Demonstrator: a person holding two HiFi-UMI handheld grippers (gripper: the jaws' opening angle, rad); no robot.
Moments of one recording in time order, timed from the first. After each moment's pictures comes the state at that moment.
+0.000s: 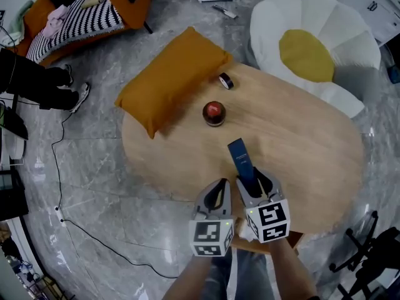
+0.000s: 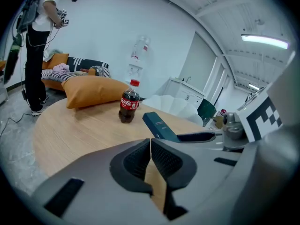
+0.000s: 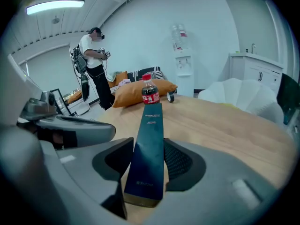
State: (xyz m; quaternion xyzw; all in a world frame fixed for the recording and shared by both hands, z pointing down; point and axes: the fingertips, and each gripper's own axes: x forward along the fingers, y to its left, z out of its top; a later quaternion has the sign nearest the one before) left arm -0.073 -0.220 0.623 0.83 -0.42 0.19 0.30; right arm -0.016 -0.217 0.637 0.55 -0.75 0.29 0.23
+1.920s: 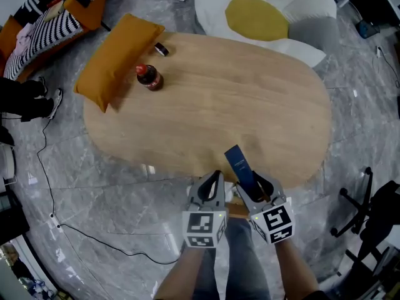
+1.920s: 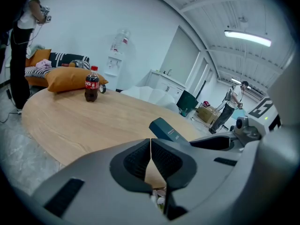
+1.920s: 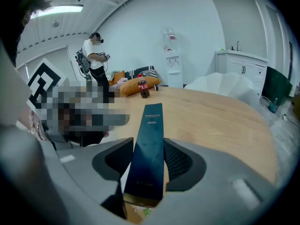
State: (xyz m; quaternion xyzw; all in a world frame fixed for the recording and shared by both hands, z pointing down) left arm 0.015 -0.064 0.618 0.87 -0.33 0.22 0.30; right arm 0.067 -0.012 0.622 0.55 -0.74 0.32 0.23
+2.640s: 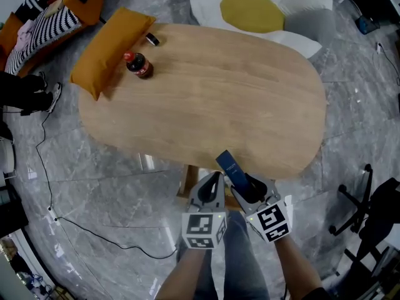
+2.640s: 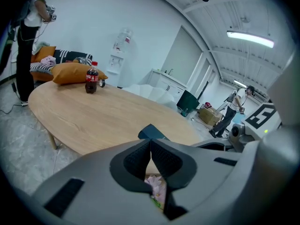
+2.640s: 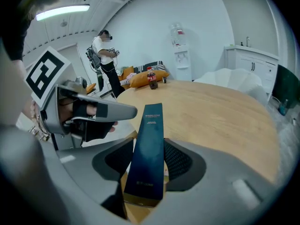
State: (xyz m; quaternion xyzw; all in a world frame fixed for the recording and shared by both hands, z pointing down) left arm 0.029 -0.010 0.623 0.86 -0.34 0.22 0.31; right arm 0.062 0.042 0.638 0.50 -0.77 0.32 0.25
